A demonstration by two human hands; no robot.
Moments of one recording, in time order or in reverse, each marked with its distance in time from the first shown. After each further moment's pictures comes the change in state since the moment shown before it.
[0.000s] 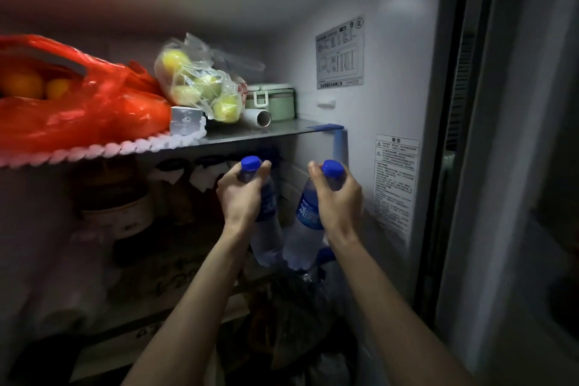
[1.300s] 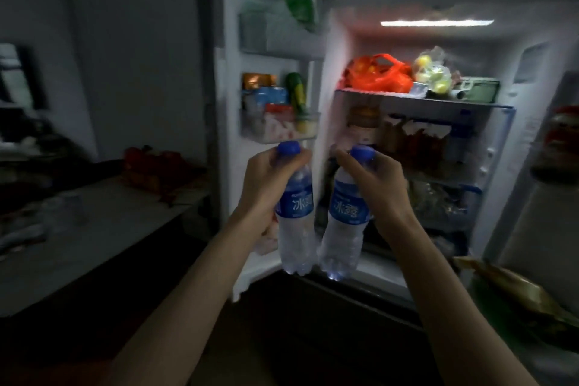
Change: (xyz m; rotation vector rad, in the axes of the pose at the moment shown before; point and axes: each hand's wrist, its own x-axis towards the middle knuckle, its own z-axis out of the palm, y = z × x) left_hand -0.548 0.359 -0.251 0.132 0.506 -0.120; right_hand -0.366 -0.312 -0.271 0.285 -1.033 0.060
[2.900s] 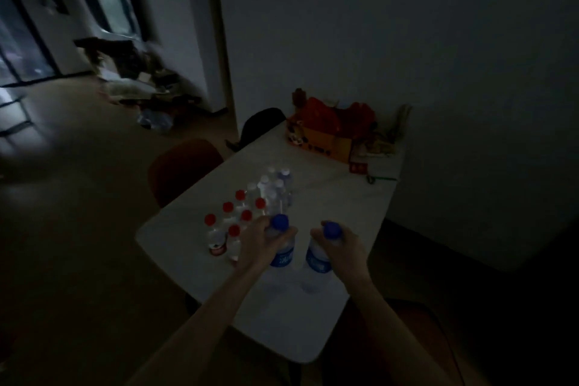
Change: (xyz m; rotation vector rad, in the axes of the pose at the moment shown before) left_hand 0.349 -0.231 -0.957 0.682 0.088 -0.361; right_hand -0.033 0.142 1.038 -0.192 -0.347 0.543
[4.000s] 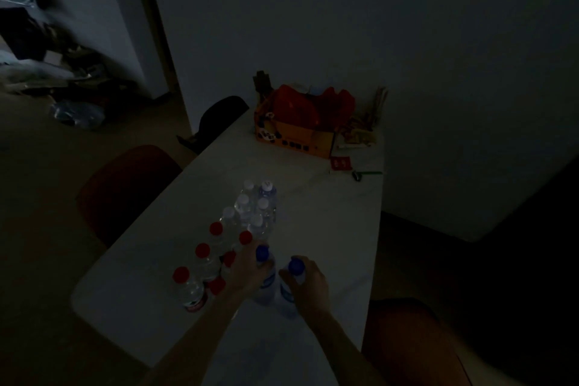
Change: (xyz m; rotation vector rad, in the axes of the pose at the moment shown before) left_hand 0.203 -0.127 0.040 0.109 -0.459 0.137; right_hand 0.136 0.081 0.154 -0.155 0.021 0.186
